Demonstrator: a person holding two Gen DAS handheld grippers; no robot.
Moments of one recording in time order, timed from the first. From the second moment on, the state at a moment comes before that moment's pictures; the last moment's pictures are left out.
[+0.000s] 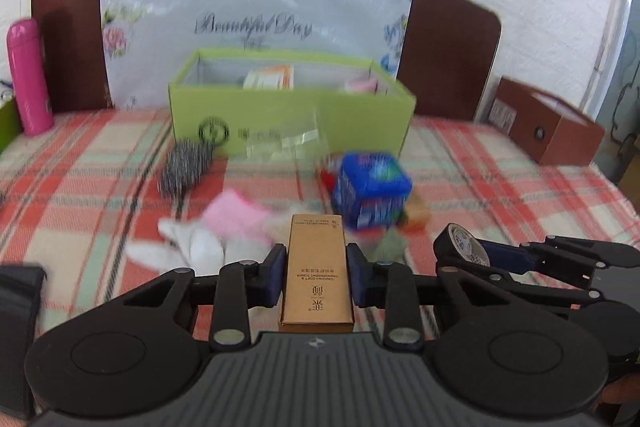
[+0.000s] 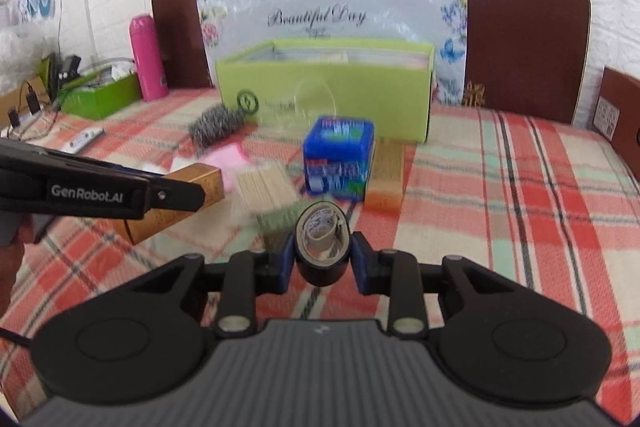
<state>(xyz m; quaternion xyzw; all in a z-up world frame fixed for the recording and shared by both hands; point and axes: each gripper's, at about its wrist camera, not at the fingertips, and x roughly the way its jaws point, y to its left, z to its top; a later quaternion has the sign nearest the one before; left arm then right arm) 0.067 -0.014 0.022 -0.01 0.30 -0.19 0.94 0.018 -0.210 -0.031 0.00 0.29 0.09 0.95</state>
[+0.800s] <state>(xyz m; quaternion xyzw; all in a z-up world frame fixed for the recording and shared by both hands) 0.274 -0.001 0.072 0.00 0.23 -0.07 0.97 0.241 -0.214 0.022 -0.03 0.22 0.05 0.97</state>
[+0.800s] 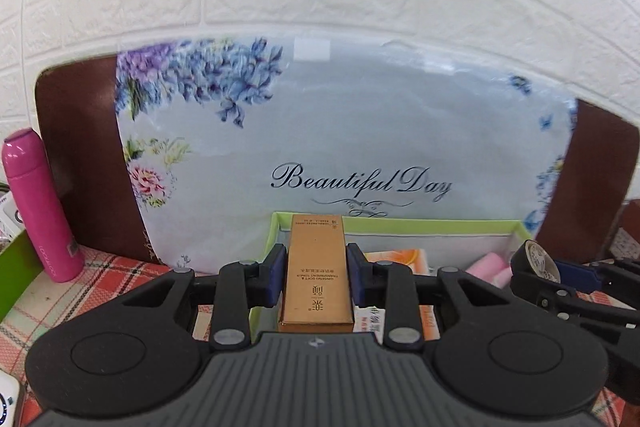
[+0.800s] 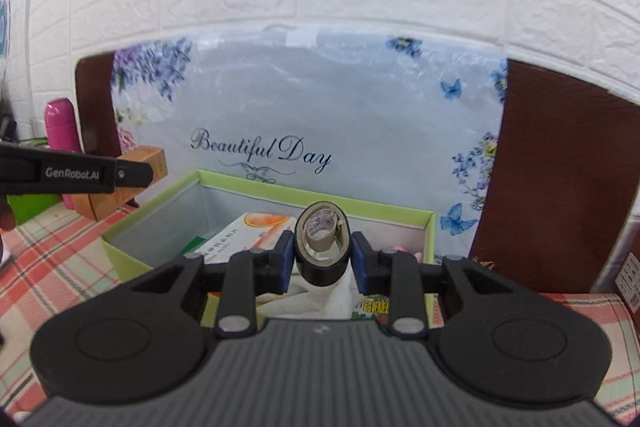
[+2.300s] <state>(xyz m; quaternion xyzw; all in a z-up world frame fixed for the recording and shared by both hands) 0.111 -0.035 0.075 0.01 0.22 -0.06 0.97 0.113 -0.212 0.022 -0.07 0.24 -0.04 0.97</state>
